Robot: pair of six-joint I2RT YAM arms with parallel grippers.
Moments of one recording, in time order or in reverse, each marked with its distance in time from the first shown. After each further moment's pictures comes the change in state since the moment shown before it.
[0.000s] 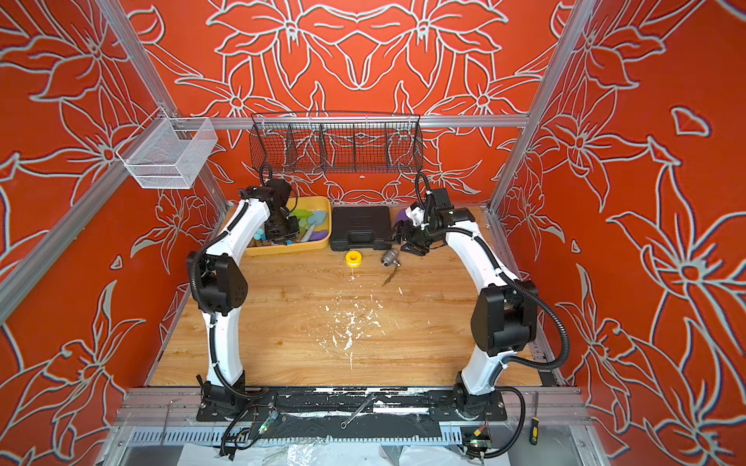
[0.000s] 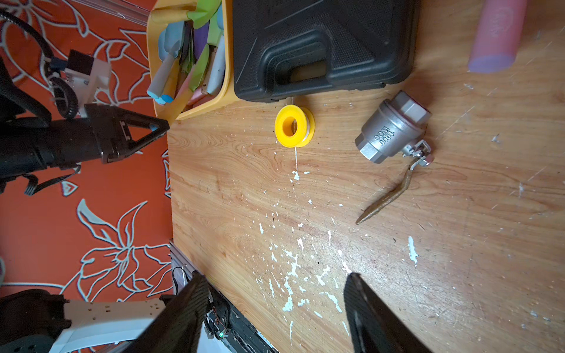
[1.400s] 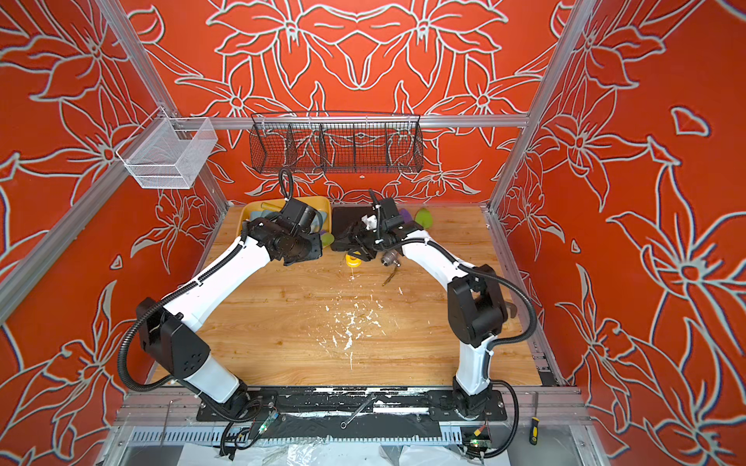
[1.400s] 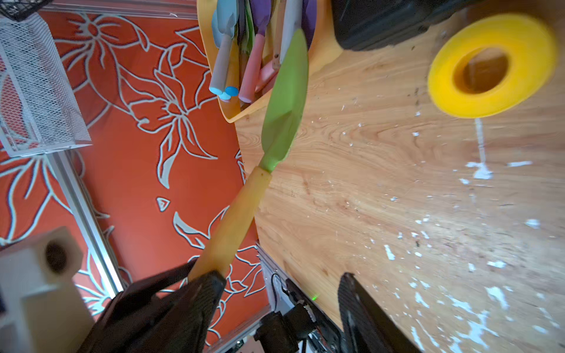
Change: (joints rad) left arm -0.365 -0.518 -0.499 0.325 -0.161 -0.155; right arm 0.326 0.160 -0.011 0.495 -0.049 0.690
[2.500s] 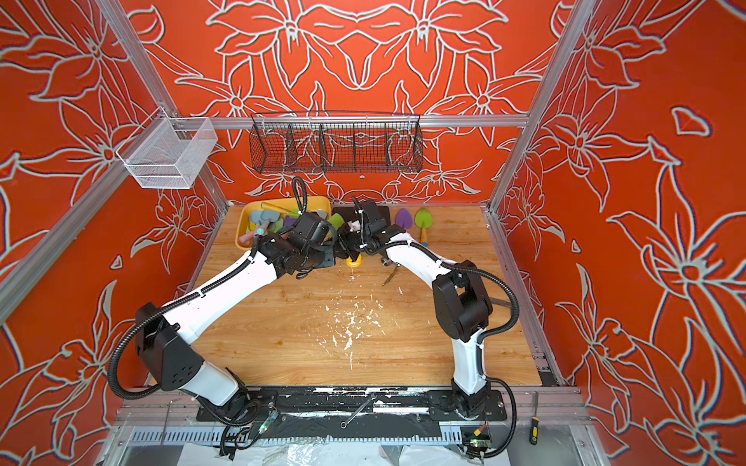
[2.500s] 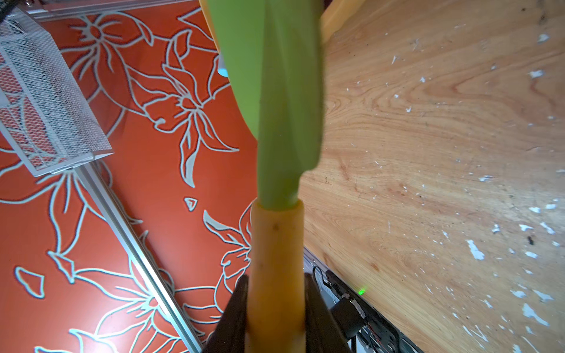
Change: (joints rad) left arm -0.126 -0.063 -0.137 0.179 -0.039 -0.043; right arm 0.056 0.067 0.051 0.077 -0.034 0.189
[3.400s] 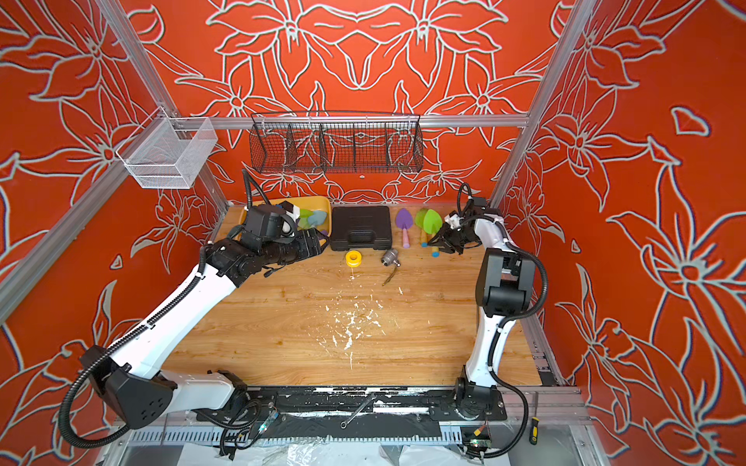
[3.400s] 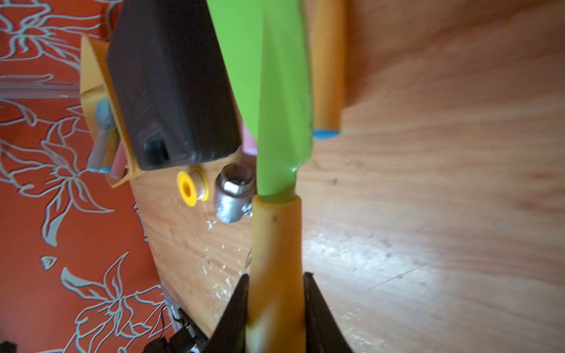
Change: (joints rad) left arm 0.155 -0.229 -0.074 0.100 0.325 -0.023; right arm -0.741 0.156 0.153 -0.663 0.045 -1.116
